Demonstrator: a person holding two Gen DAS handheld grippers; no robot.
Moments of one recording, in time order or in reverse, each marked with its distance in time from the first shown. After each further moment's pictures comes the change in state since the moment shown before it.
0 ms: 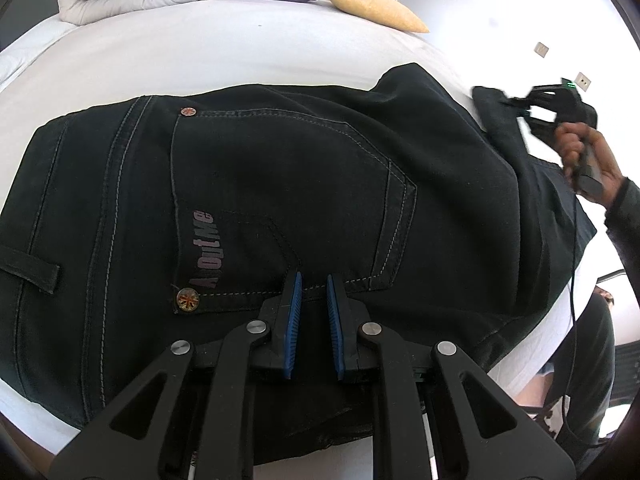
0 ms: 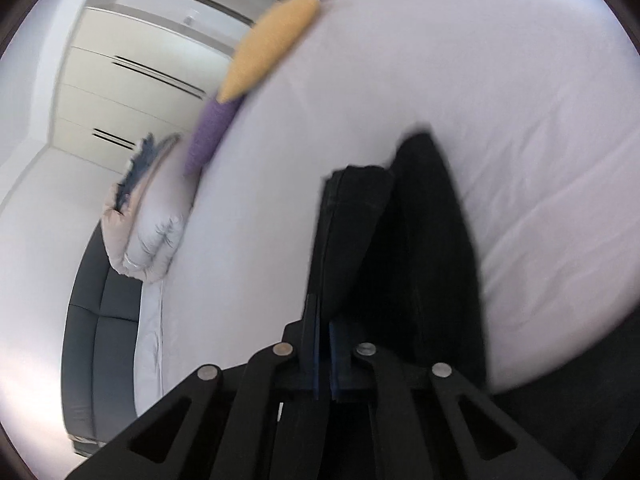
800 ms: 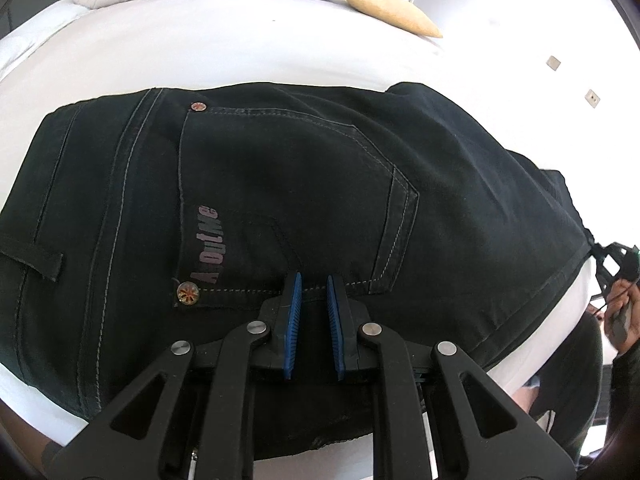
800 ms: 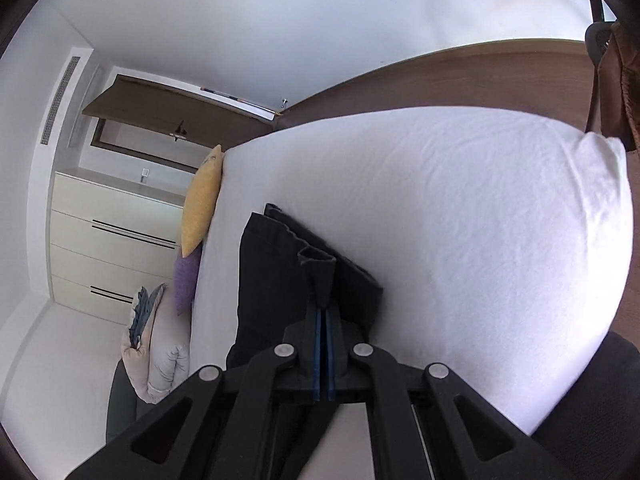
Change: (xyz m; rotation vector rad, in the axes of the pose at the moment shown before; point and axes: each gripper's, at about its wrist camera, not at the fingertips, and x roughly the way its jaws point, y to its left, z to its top) left arm 0.000 0.006 0.006 -0.074 0.018 -0.003; right arm -0.238 -0.189 -0.111 0.395 -0.367 -0.060
